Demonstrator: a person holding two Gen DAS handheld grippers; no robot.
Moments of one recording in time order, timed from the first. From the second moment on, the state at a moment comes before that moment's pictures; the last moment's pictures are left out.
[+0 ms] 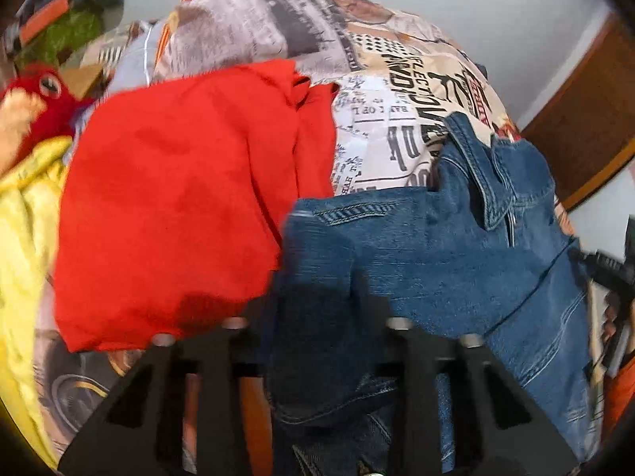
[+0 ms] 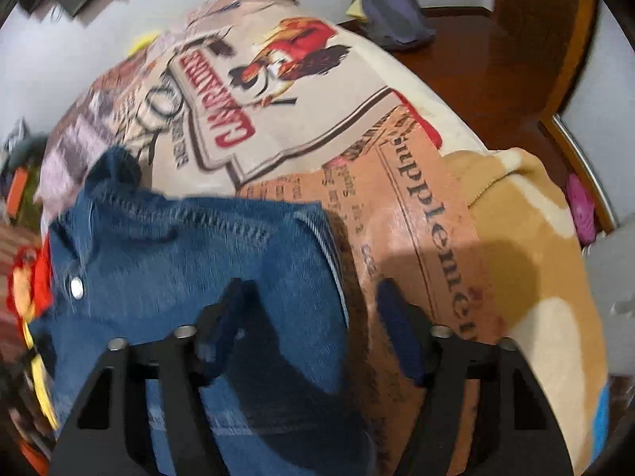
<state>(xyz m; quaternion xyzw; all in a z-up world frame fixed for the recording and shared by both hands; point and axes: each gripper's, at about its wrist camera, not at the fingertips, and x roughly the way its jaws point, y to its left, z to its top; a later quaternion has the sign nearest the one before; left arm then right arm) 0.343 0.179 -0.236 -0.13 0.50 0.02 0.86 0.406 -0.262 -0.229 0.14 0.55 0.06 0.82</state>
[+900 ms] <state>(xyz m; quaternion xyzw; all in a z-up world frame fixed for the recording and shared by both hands) 0.346 0.184 -0.088 -0.06 0.36 0.08 0.93 0.367 -0.176 -0.058 0.04 0.36 0.16 0.92</state>
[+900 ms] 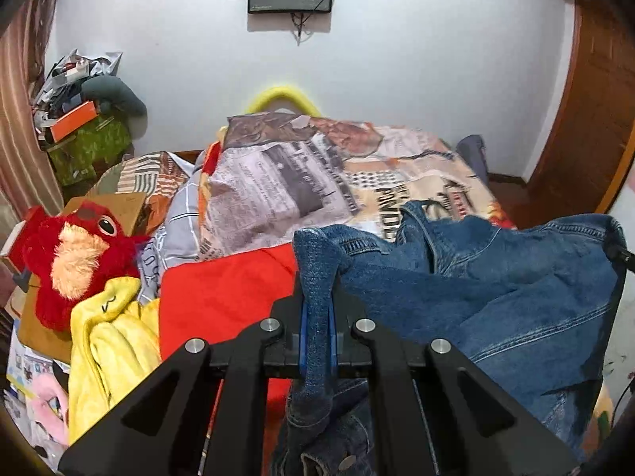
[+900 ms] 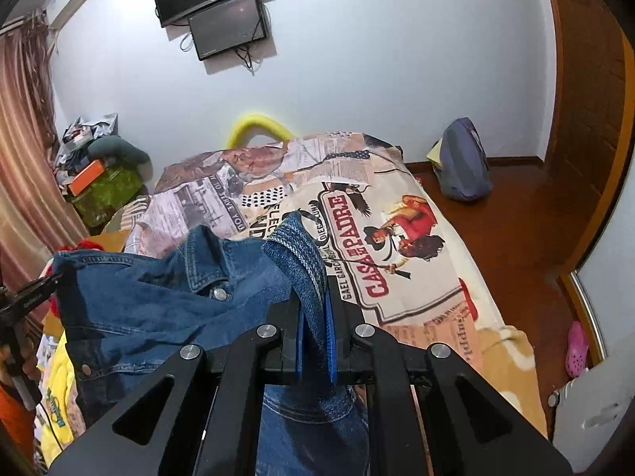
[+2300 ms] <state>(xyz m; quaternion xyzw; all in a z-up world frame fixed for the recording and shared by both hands) 0.279 0.199 -0.105 0.00 0.40 0.10 0.91 0.315 -0.182 -0.075 -0.10 0.41 0.11 0.90</state>
